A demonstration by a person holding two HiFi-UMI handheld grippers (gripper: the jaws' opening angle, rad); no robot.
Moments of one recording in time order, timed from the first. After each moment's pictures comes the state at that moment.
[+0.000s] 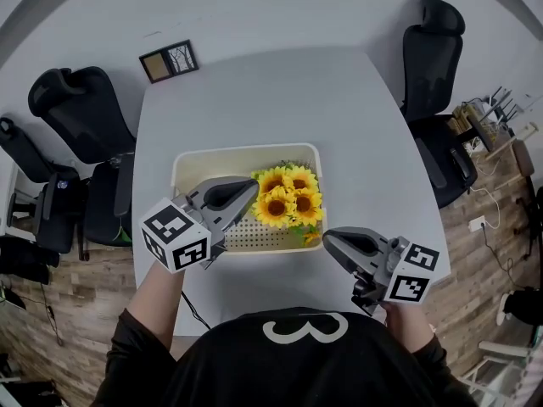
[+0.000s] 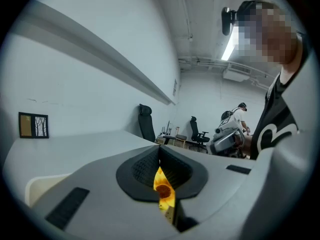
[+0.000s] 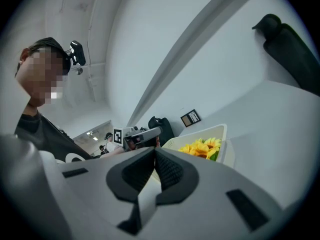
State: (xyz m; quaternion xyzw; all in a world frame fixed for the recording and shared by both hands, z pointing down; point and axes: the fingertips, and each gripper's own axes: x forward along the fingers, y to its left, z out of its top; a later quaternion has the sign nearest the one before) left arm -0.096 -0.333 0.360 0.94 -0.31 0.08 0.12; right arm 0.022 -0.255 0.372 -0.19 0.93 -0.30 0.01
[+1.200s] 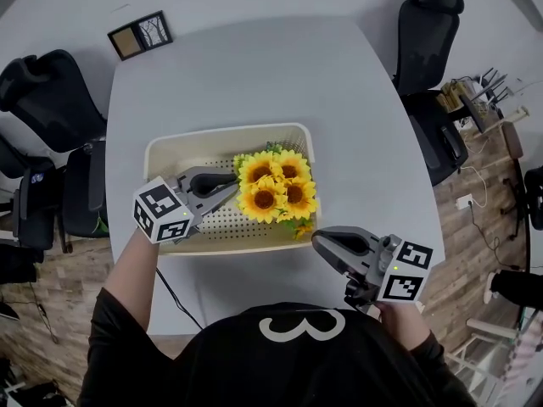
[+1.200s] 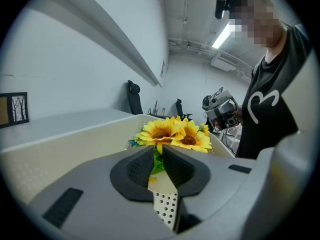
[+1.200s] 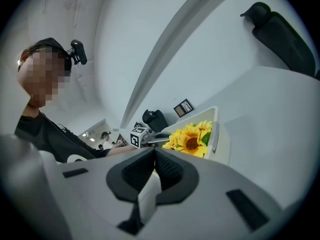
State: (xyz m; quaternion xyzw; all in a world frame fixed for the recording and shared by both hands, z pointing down) left arm -0.112 -0.357 0.483 0.96 -0.19 0.17 0.14; right arm 0.017 -0.258 0.413 -0.20 0.91 -0.36 -0.02
